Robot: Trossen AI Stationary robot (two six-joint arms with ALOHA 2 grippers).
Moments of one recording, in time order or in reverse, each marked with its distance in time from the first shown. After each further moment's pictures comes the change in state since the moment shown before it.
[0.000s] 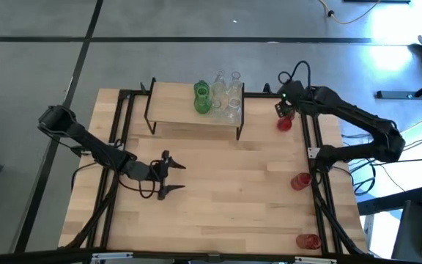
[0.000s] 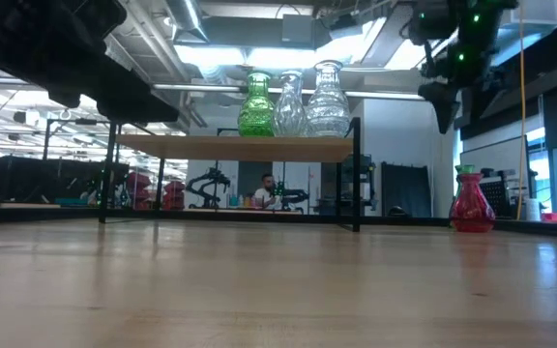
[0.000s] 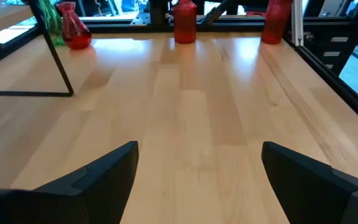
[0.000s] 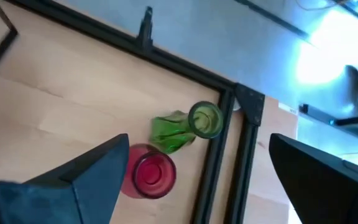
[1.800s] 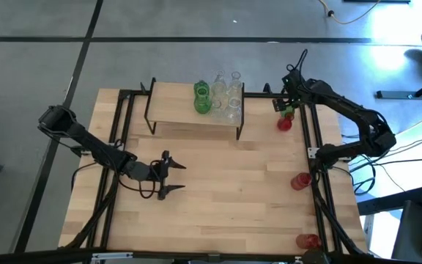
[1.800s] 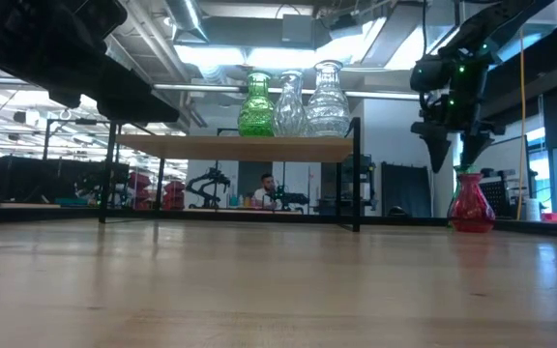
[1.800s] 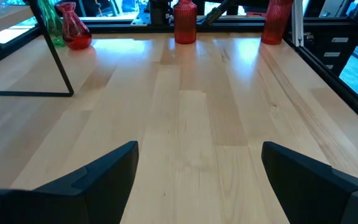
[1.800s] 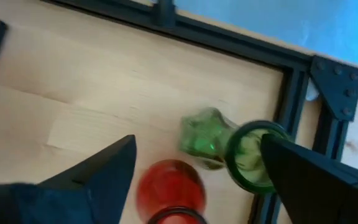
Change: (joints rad) left arm 0.002 0.002 0.000 0.002 -0.002 -0.002; right arm -0.328 0.133 -0.133 0.302 -0.380 -0.171
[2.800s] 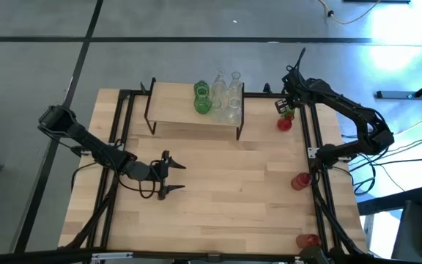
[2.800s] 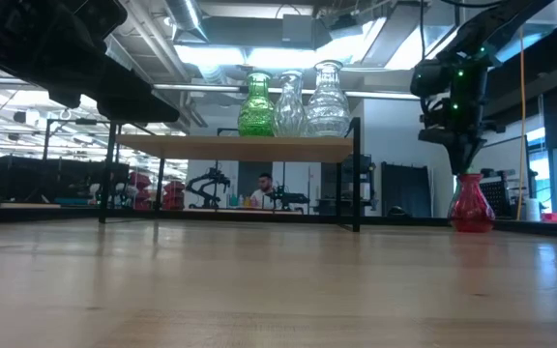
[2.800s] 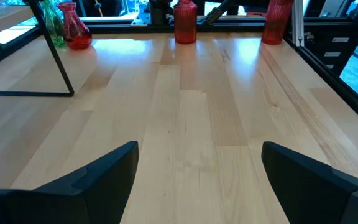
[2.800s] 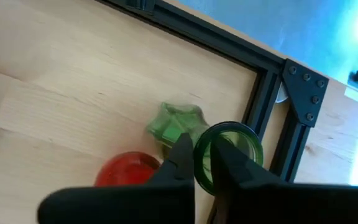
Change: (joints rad) left arm 0.000 0.000 0.000 0.000 -0.001 0.001; right arm -0.028 0.042 0.003 -0.028 0.049 -0.134
